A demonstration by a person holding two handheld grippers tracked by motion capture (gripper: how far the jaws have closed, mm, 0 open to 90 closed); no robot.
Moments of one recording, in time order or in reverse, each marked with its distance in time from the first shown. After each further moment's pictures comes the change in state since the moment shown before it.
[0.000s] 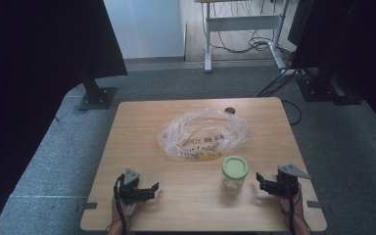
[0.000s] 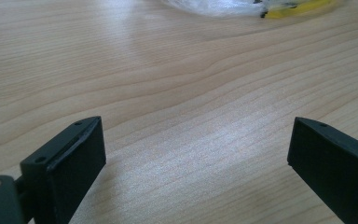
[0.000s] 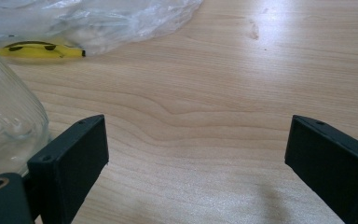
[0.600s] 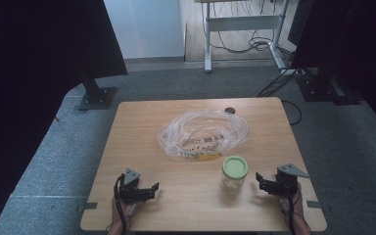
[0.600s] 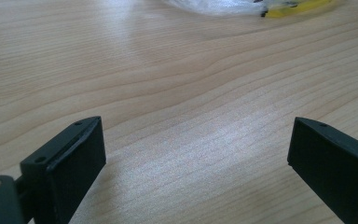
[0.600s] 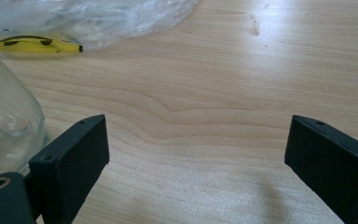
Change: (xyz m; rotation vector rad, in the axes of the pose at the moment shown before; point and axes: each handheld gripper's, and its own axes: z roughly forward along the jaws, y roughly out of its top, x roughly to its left) left arm 0.000 0.000 0.000 0.004 0.001 0.000; right arm 0.001 0.001 0.002 0.021 -0.011 -0.010
